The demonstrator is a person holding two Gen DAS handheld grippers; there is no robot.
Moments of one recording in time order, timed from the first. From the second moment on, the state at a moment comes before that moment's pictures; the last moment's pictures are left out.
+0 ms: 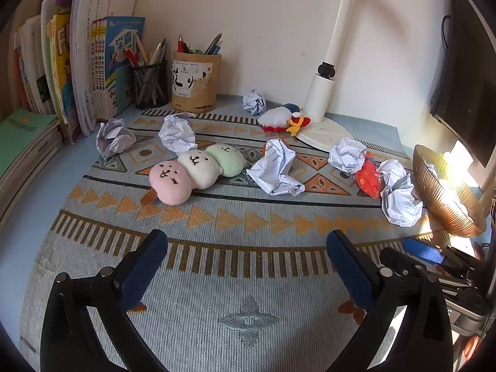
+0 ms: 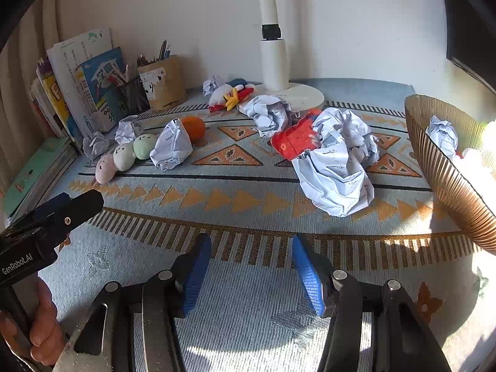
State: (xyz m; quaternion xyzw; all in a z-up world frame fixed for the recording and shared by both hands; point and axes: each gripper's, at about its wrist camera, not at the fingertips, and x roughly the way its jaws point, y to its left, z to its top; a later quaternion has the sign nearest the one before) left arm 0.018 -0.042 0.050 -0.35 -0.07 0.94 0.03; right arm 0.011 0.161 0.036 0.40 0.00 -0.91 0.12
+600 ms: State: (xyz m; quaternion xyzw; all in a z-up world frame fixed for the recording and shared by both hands) left arm 0.011 -0.067 0.050 -0.38 -0.11 0.92 0.06; right arm 0.008 0.157 0.033 0.41 0.01 -0.90 0.13
